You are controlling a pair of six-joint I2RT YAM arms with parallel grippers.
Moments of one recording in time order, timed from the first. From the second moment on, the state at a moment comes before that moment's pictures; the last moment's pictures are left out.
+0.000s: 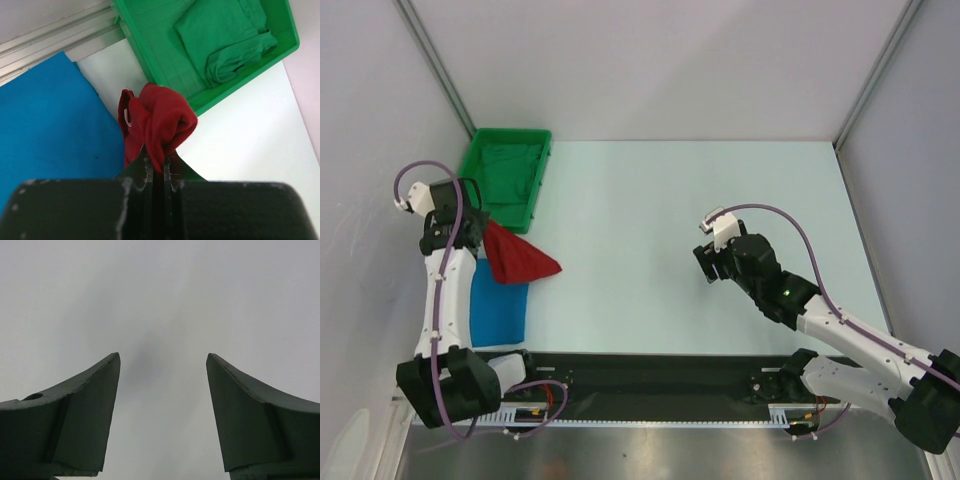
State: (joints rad) left arm 0.24 1.14 1.07 -0.60 -0.32 -0.80; right arm 0.75 0.96 0.68 -0.14 0.27 -0.11
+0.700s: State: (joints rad) left arm 0.43 1.25 1.15 -0.60 -0.20 -0.73; right arm 0.75 0.96 0.67 -0.14 0.27 -0.11
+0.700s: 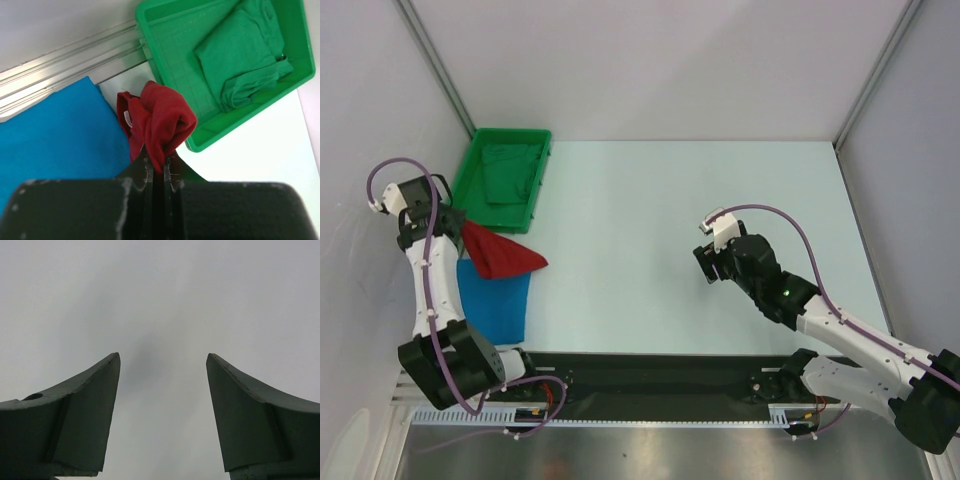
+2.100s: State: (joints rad) left arm 0.58 1.31 1.21 -0.59 -0.08 -0.68; right arm 0.75 0.95 0.65 -0.13 0.26 -0.11
